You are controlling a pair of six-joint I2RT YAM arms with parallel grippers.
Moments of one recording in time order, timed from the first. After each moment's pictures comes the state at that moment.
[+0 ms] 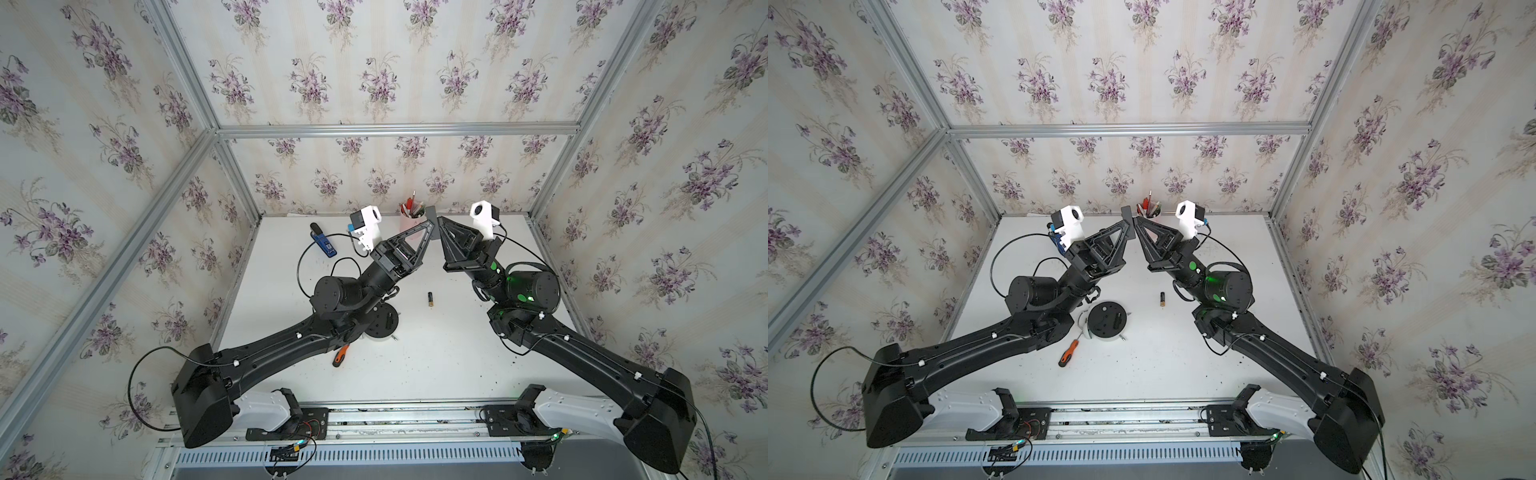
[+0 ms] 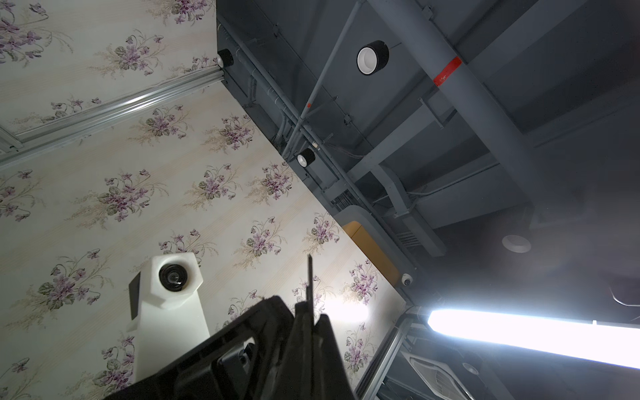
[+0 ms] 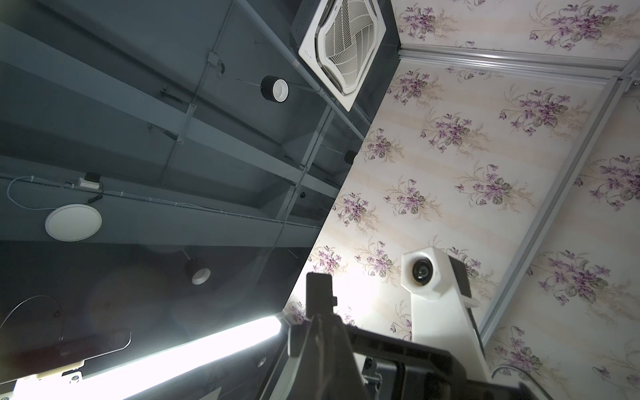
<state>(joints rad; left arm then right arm) -0.93 1.32 1.02 1.11 0.09 -1.26 0.76 1.15 0.91 1.02 -0.30 1.66</state>
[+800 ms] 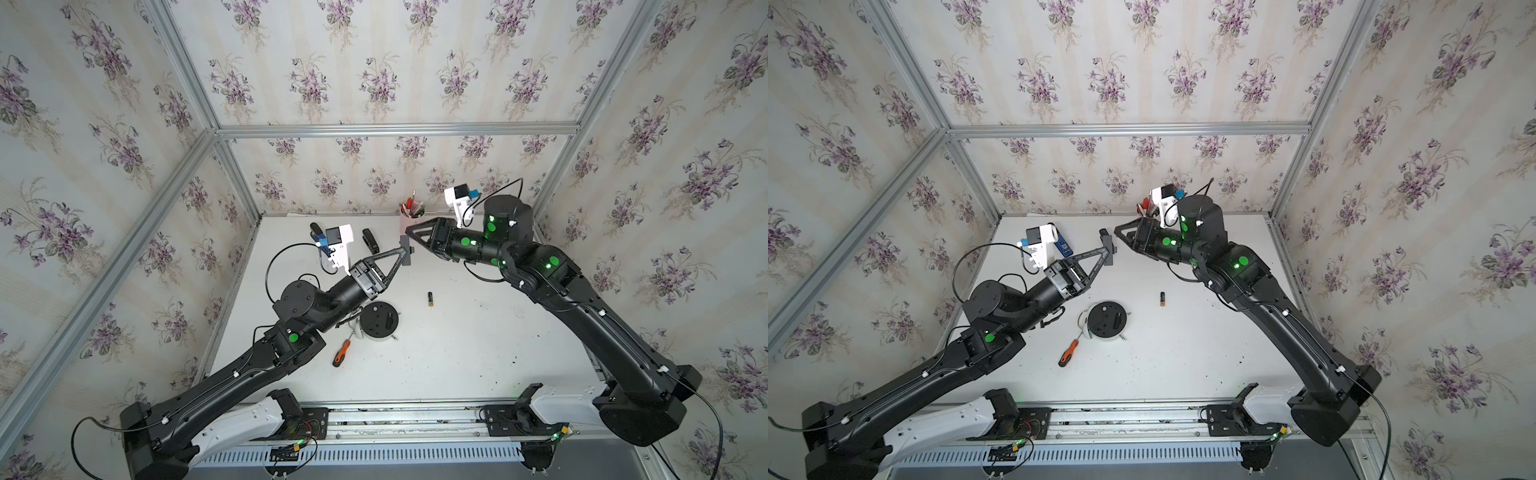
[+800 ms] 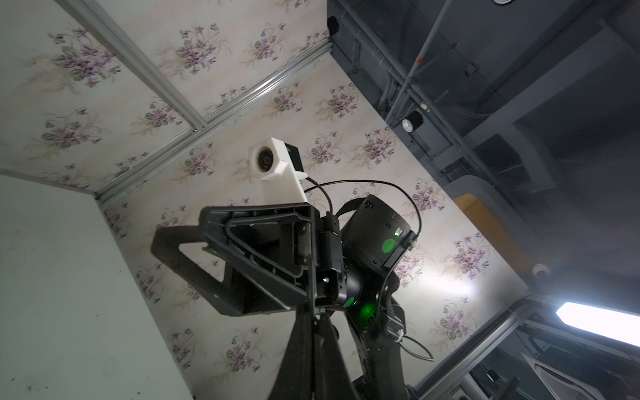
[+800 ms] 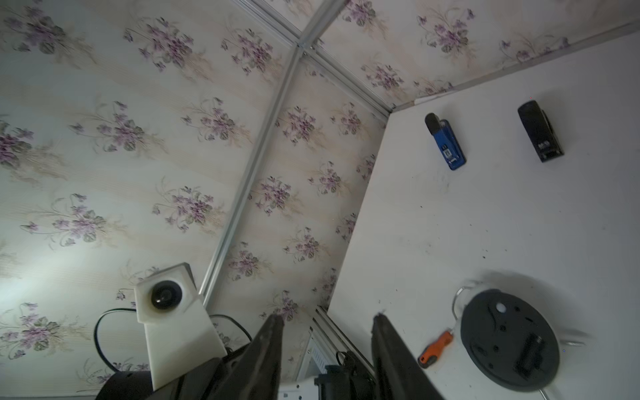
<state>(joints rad) -0.86 0.93 0.87 0.39 0.10 -1.09 0.71 1.31 1.57 -0.58 -0.37 0.88</state>
